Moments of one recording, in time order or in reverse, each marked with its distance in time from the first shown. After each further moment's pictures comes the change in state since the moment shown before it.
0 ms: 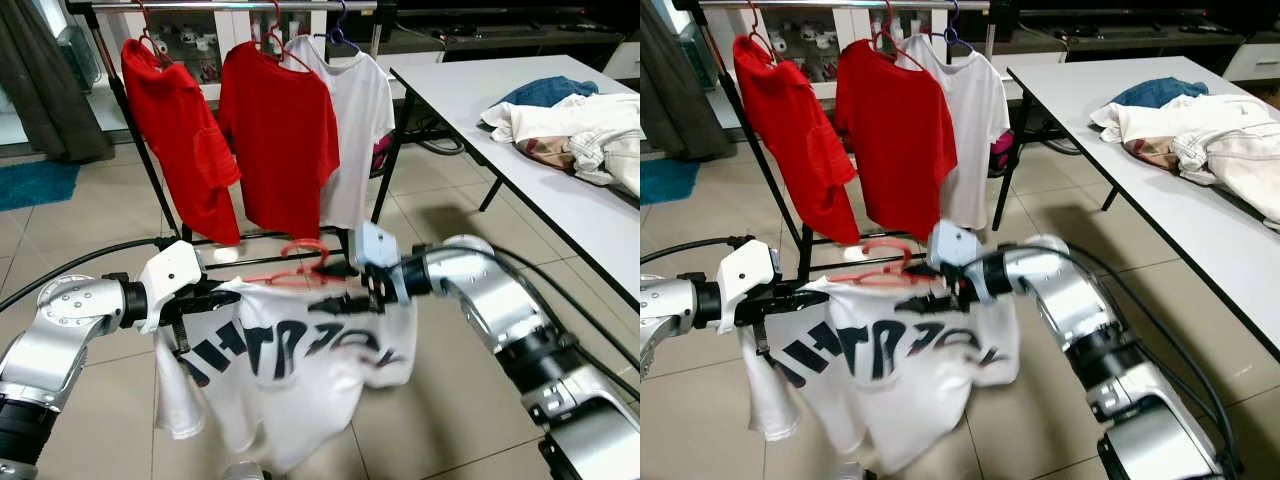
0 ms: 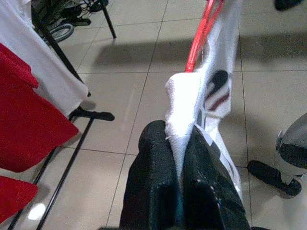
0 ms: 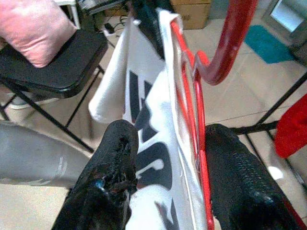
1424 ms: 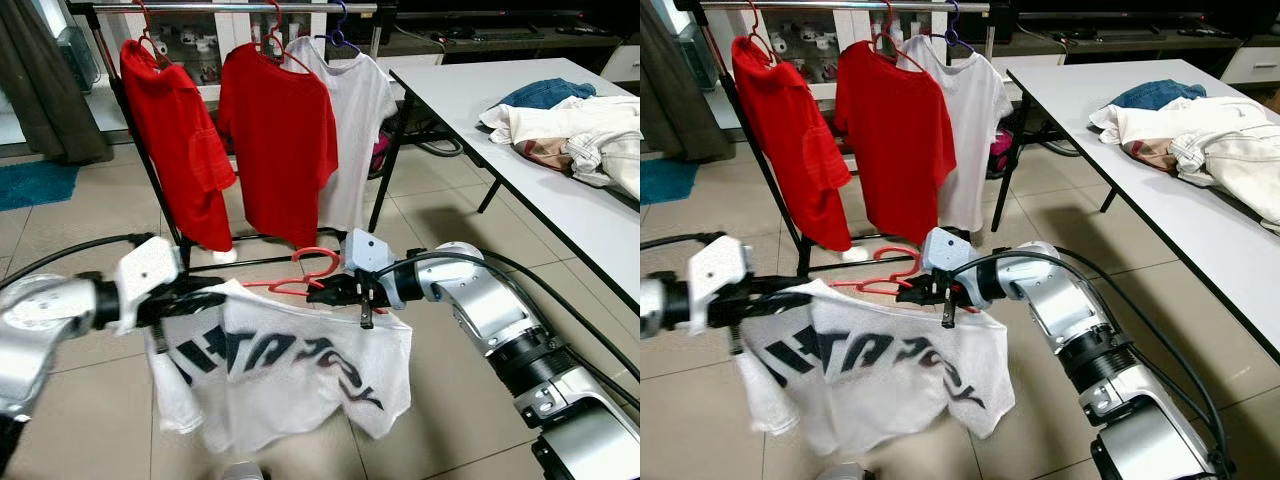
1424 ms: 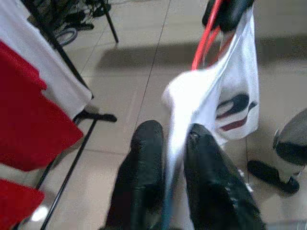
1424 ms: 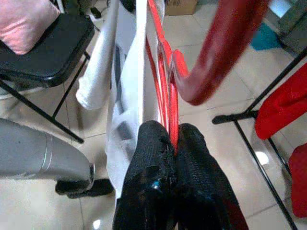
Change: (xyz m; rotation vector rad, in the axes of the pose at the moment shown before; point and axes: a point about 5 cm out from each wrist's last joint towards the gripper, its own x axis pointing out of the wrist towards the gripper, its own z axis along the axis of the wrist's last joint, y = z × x) left arm -0.029 -0.001 0.002 0.007 0.000 0.004; right arm 0.005 -0.004 -0.004 -0.010 0.060 -0.064
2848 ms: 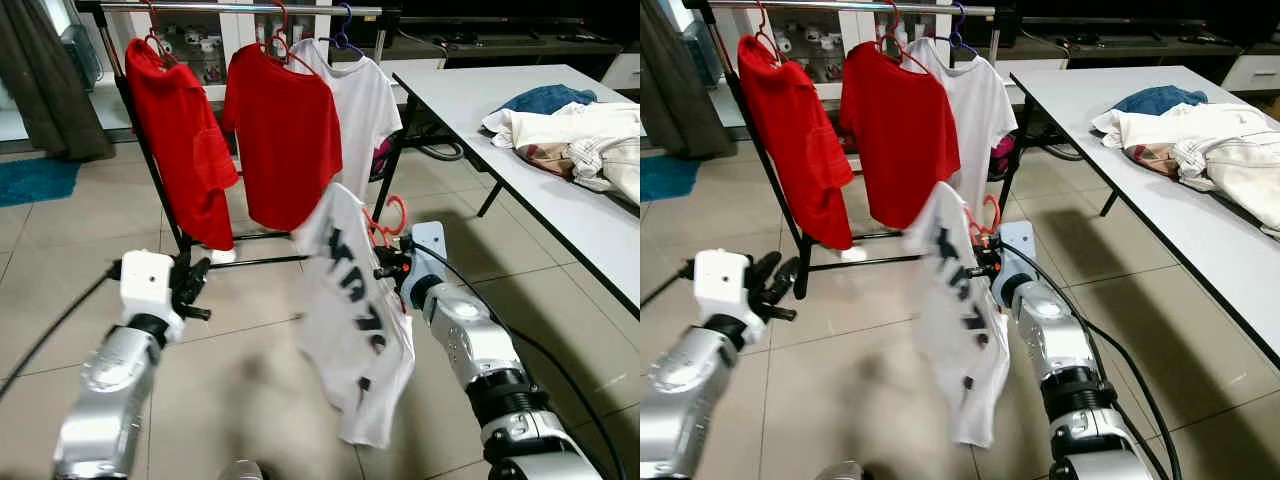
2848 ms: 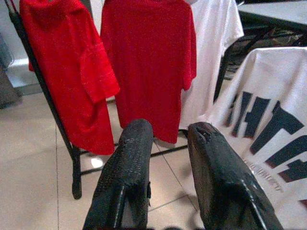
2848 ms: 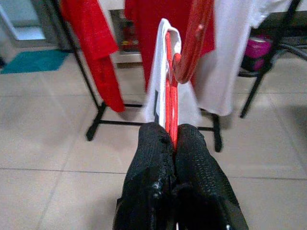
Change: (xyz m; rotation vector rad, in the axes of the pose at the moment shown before) left arm 0.051 -0.031 -0.024 -0.486 -0.191 0.863; right arm -0.010 -0.011 -0.074 0.653 -0.125 -1.010
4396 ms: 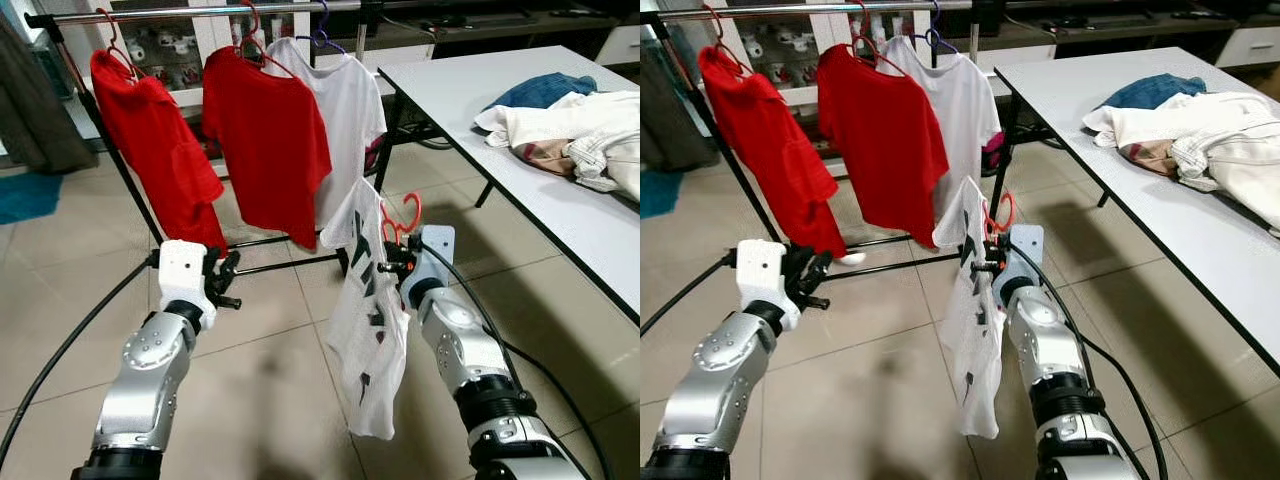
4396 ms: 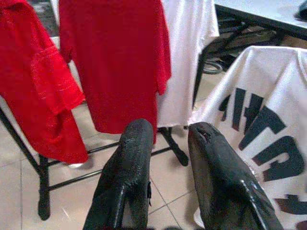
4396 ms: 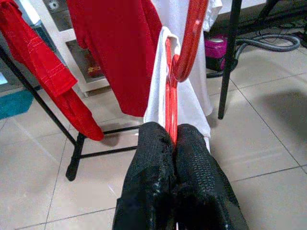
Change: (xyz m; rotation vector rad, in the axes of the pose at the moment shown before) left arm 0.025 -0.024 0.002 -0.057 0.010 -0.076; right arm 0.002 0.002 -0.004 0.127 -0.077 -0.111
